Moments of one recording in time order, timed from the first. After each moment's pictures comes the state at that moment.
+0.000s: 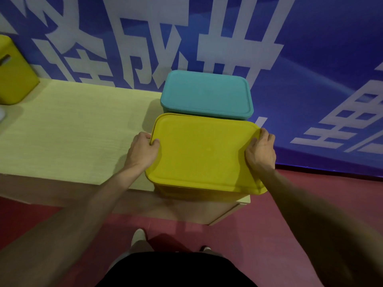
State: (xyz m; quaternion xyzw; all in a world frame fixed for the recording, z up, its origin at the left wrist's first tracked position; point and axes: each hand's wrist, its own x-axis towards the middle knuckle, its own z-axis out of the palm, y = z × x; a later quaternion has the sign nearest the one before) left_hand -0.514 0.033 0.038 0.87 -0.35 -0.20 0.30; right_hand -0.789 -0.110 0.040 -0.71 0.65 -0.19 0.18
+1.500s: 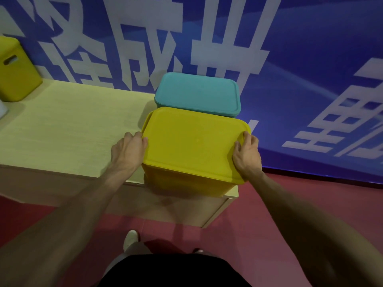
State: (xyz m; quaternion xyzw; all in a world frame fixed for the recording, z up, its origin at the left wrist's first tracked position) left_hand -0.544 0.072 0.054 0.88 -0.45 0.00 0.13; right_hand -0.815 -0.082 0.035 -0.76 0.59 -0.19 0.21
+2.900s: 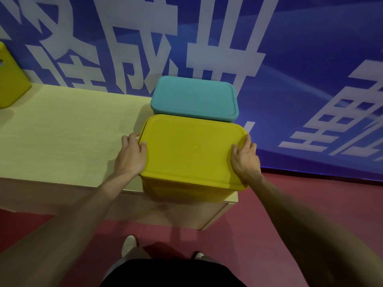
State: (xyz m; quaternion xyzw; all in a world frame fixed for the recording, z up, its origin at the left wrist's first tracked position) left_hand -0.537 0.053 0.043 0.86 -0.38 -0.16 0.29; right_hand -0.807 -0.091 0.035 -0.73 0.63 -0.15 0.22
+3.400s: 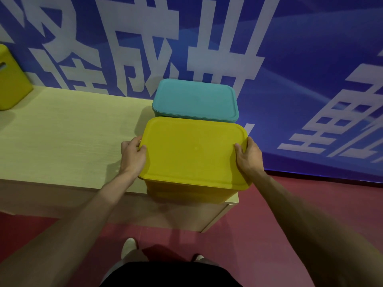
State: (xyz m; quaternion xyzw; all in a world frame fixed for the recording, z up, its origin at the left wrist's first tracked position) left_hand -0.536 0.055 0.045 0.82 -0.29 -0.24 0.43; right_hand -0.810 -0.097 0.046 -0.70 0.62 -0.21 0.28
